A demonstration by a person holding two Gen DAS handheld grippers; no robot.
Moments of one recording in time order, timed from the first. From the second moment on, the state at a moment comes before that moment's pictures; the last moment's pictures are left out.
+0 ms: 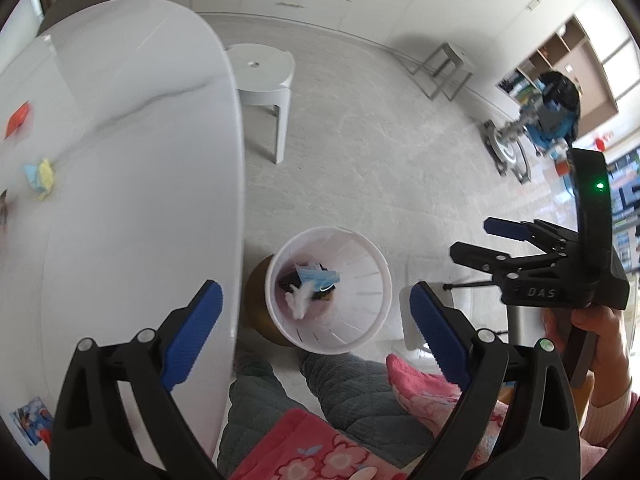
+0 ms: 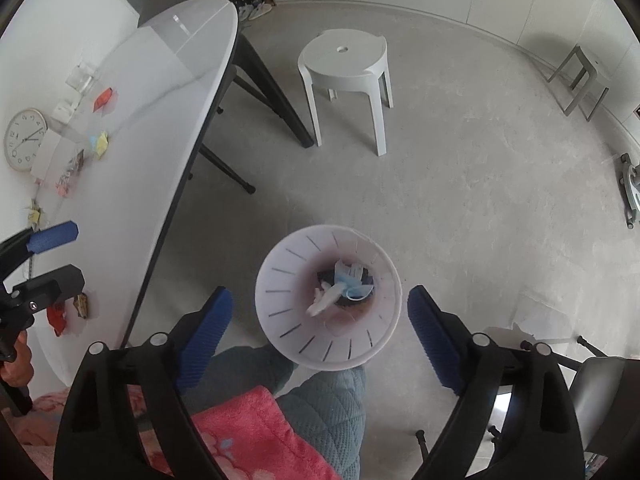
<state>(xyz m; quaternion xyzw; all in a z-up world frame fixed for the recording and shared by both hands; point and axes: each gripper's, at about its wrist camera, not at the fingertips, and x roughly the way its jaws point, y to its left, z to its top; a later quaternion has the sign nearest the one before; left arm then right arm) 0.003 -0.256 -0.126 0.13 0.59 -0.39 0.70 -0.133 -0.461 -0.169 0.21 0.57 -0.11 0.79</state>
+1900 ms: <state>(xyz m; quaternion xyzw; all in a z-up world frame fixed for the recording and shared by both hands) 0.228 0.055 -0.185 -0.22 0.59 0.03 0.77 0.230 -0.170 -0.212 0.00 0.57 0.08 0.82</state>
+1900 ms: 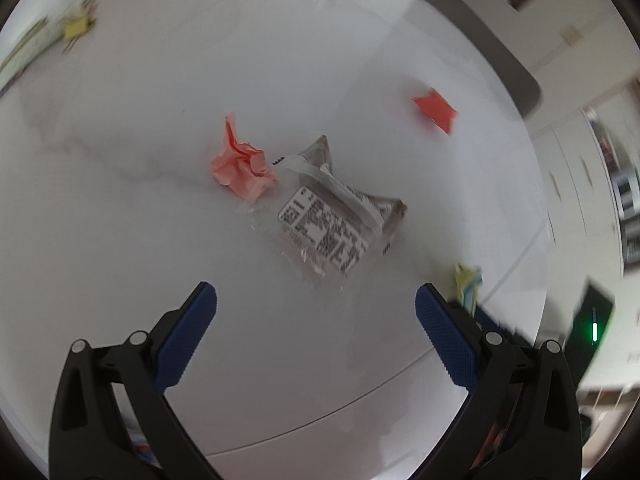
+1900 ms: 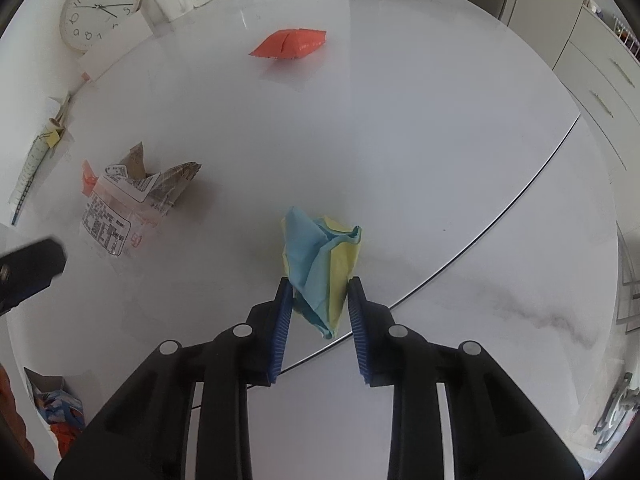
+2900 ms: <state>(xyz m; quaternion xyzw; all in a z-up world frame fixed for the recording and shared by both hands) 0.284 0.027 -0.230 -0.32 0.60 0.25 0.69 0.176 -0.253 -0.156 0.09 0.53 0.08 0.84</state>
